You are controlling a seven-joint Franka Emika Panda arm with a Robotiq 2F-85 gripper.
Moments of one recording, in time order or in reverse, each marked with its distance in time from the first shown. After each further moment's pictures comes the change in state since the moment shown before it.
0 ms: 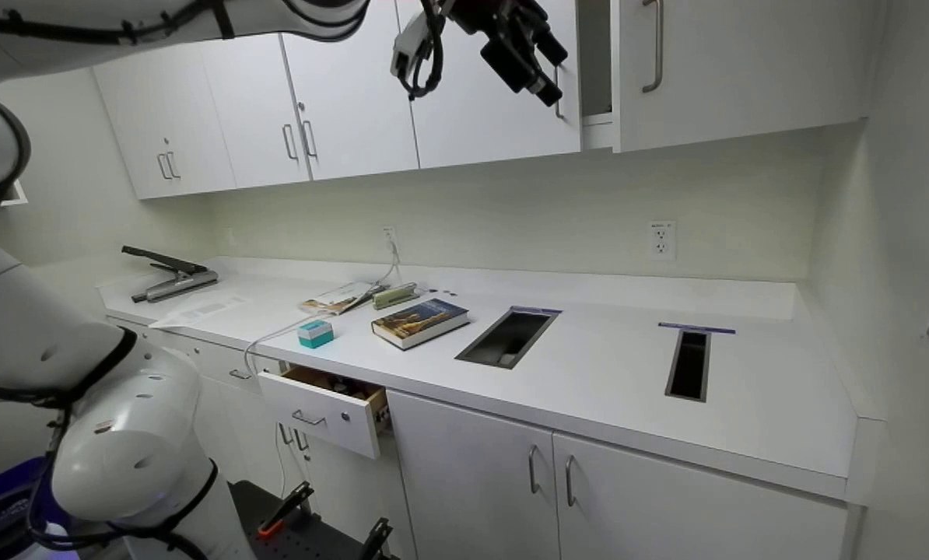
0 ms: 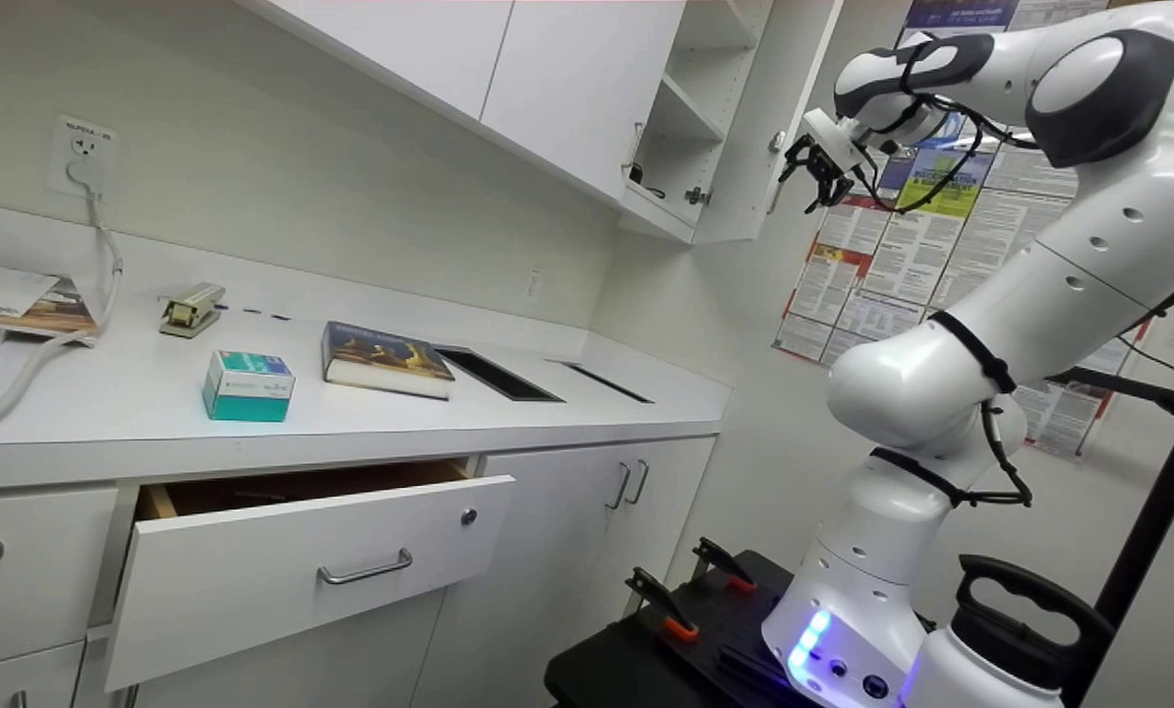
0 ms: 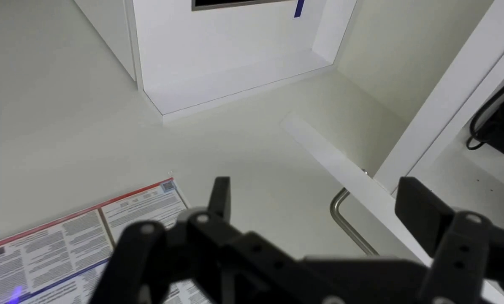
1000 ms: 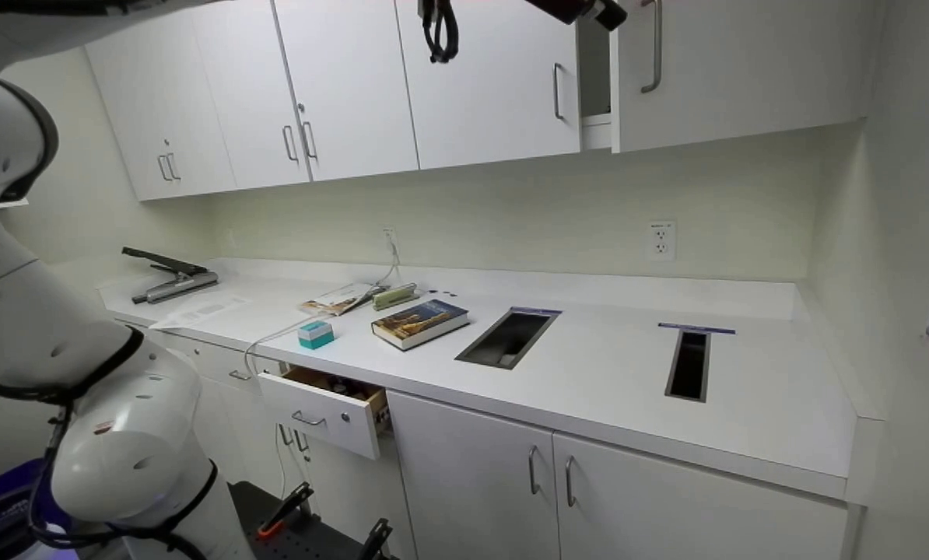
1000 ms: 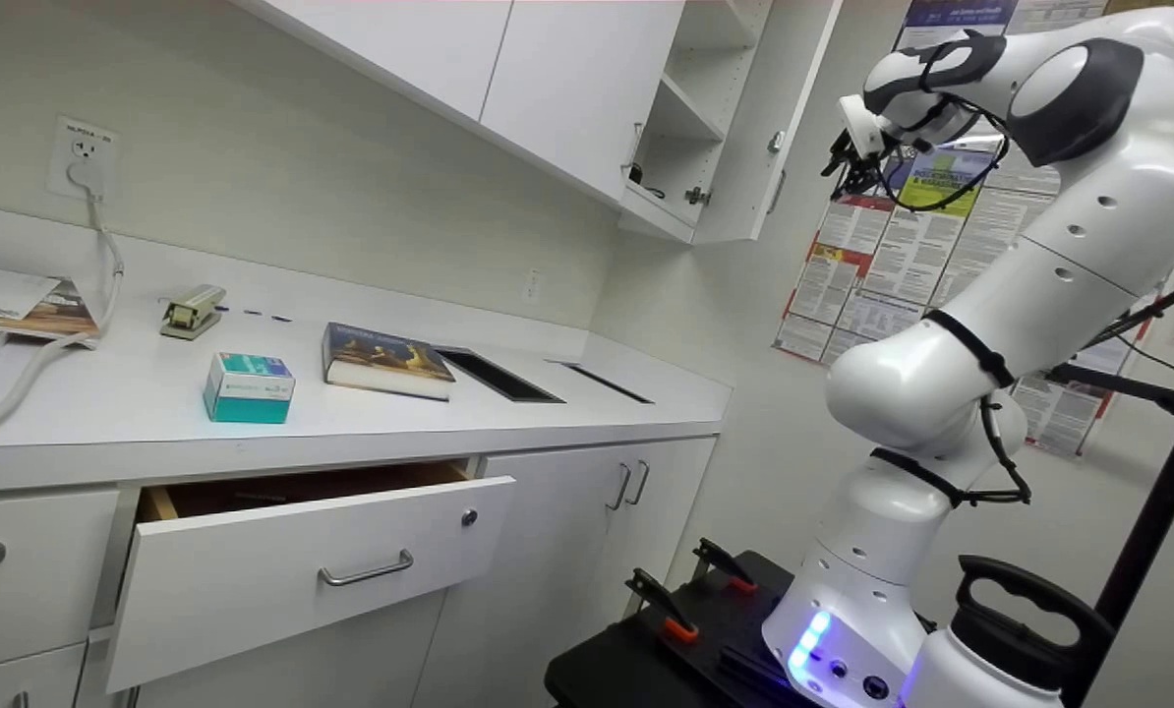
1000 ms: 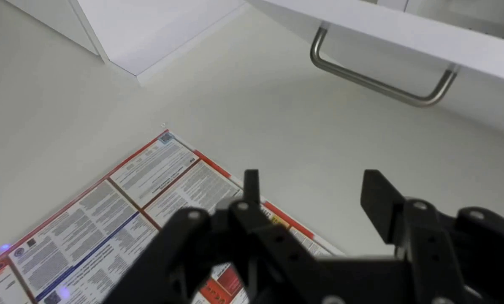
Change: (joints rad) arm -0.003 0.070 -0.125 0.142 0.044 0.082 0.200
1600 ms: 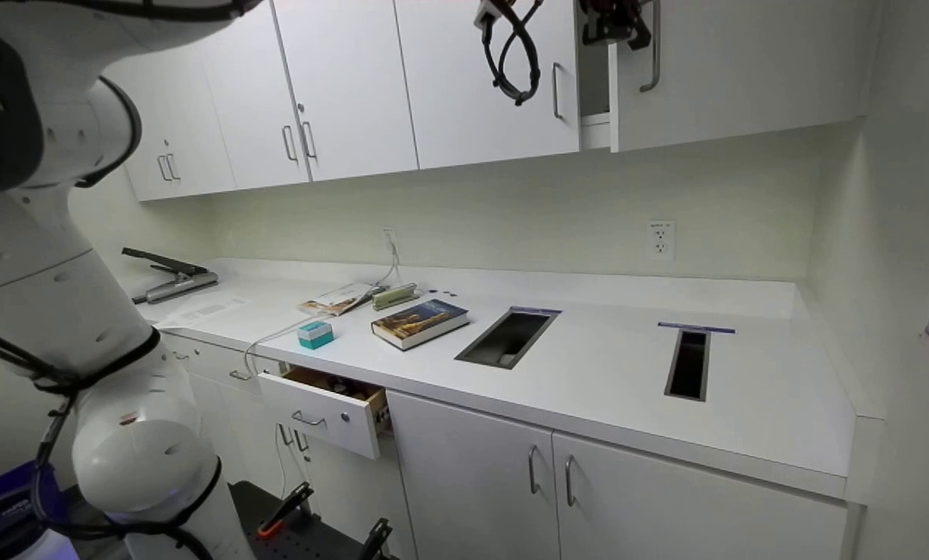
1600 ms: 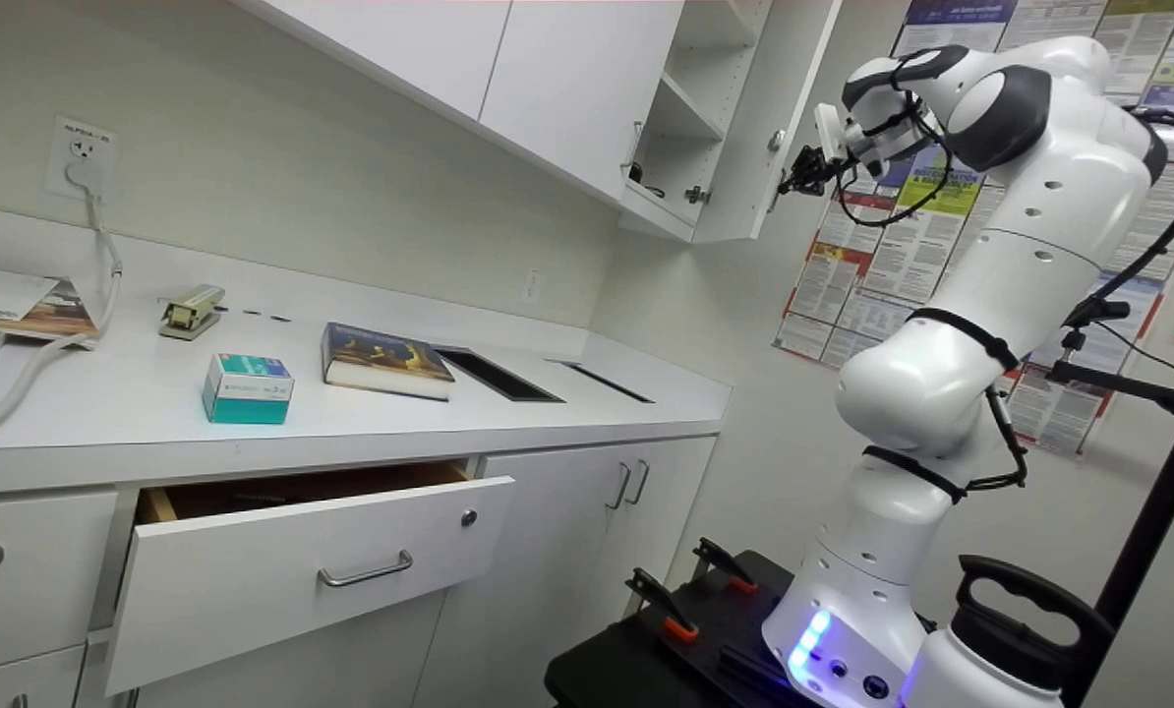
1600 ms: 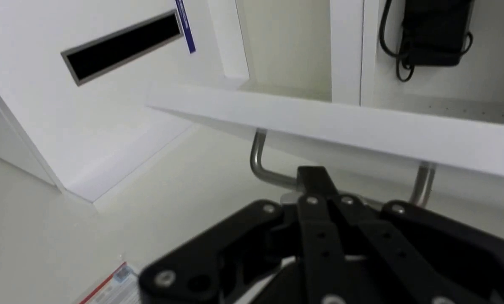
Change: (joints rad) arm 0.188 0.227 -0.180 0.186 0.455 -0.088 -0.182
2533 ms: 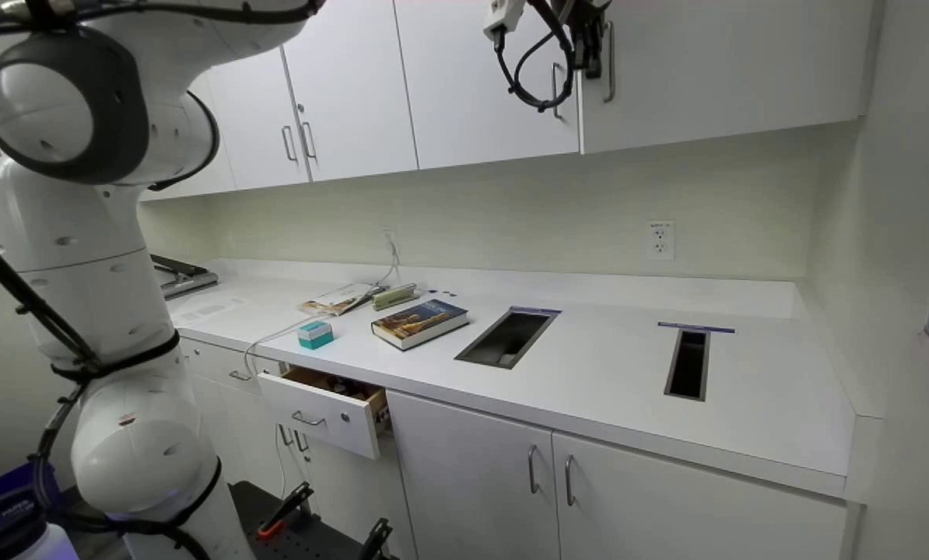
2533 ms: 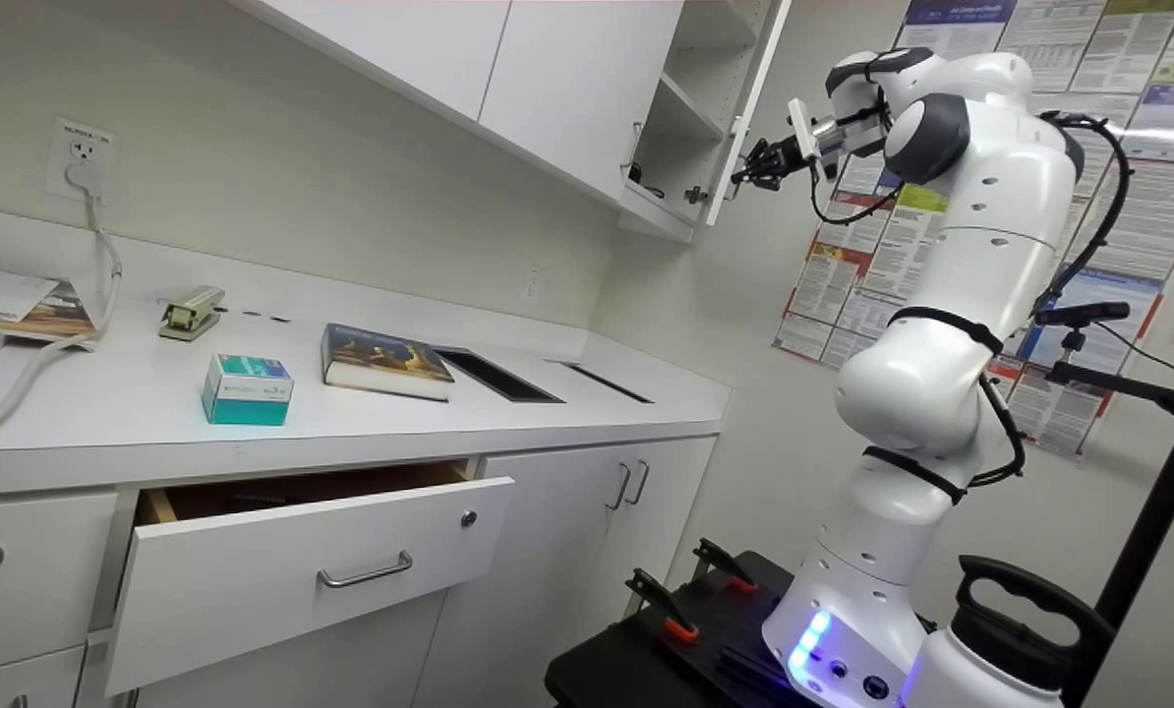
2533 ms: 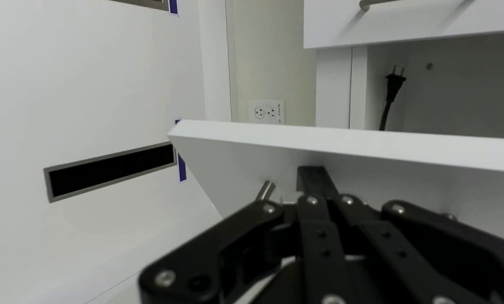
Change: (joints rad) arm -0.009 0.219 -0.018 0.247 0.367 -0.364 -0.246
